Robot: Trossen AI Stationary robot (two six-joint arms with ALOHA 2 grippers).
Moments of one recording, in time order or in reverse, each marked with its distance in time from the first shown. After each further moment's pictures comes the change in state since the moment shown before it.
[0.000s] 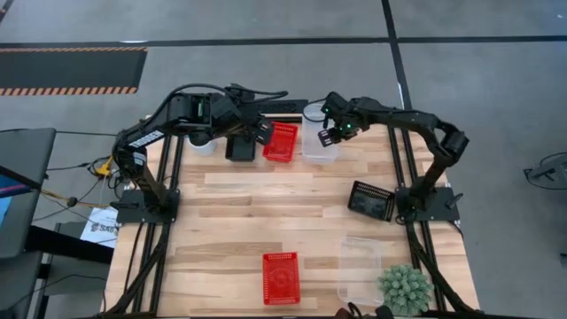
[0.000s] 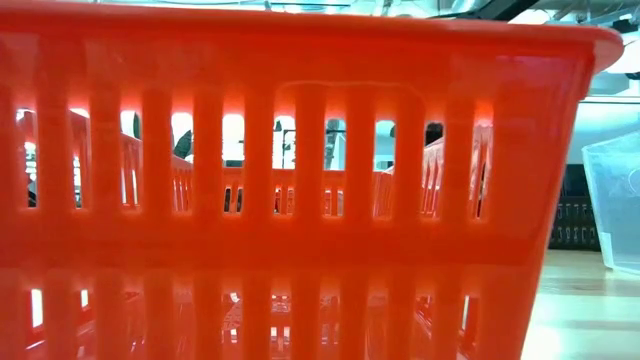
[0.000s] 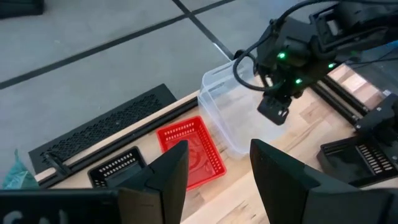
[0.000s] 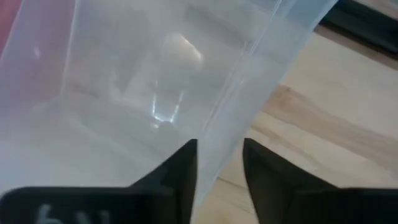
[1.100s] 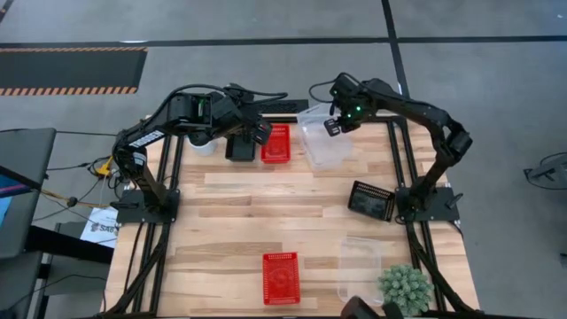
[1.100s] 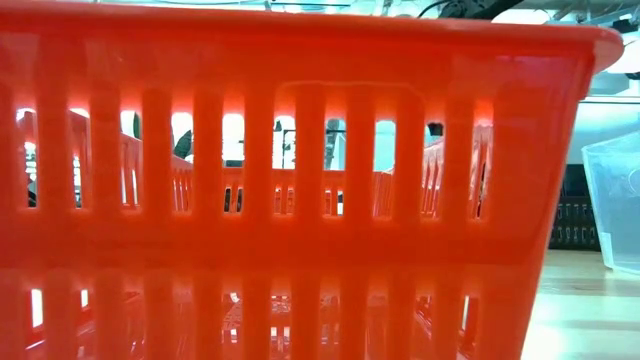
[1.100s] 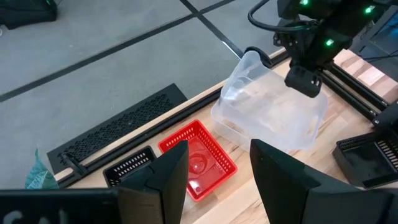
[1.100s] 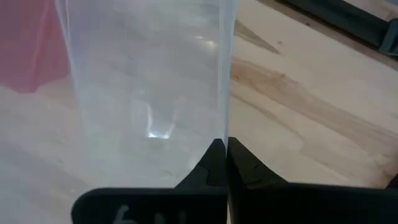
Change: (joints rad) left arm 0.000 0.001 0.000 -0.027 -0.026 0.021; right arm -0.085 -0.019 0.196 -0.249 -0.162 -0.111
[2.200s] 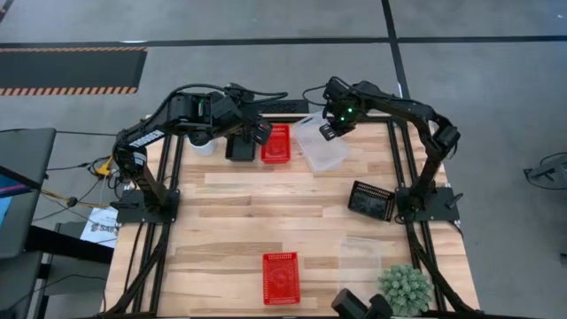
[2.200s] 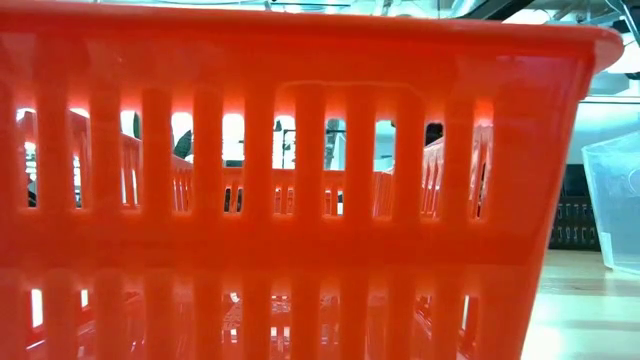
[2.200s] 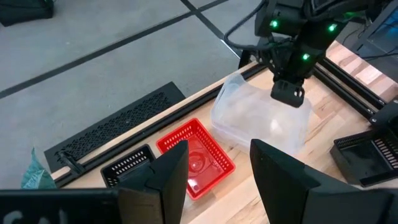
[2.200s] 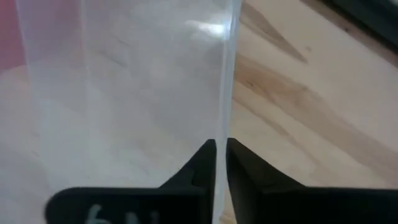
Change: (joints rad) left arm 0.003 0.000 0.000 0.000 0.016 -0.002; right arm -0.009 0.116 -0.002 0.053 -0.041 -0.123
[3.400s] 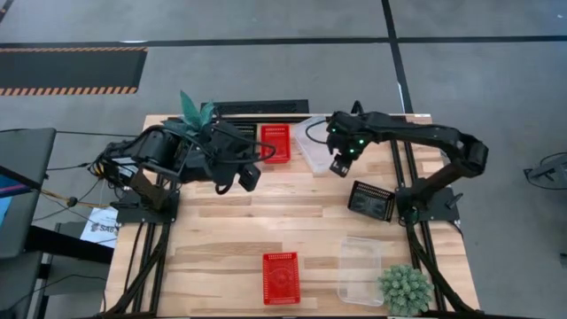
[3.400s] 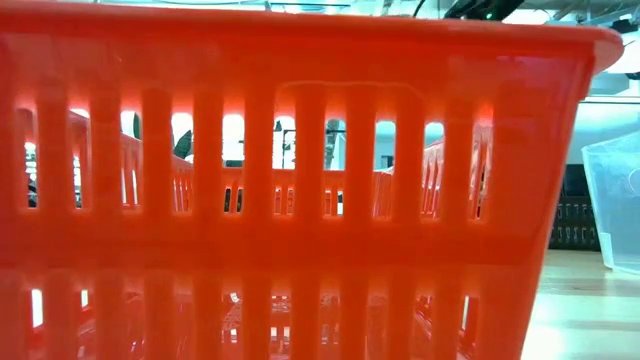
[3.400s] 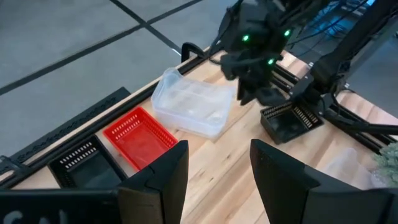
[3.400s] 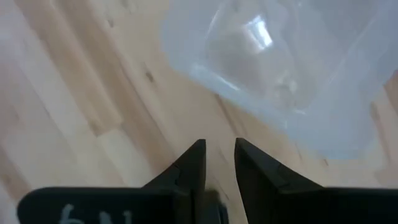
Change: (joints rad) left arm -0.363 -0.047 0.001 -0.048 -0.122 -0.166; right arm 0.291 -0.300 -0.306 0.096 -0.051 -0.165
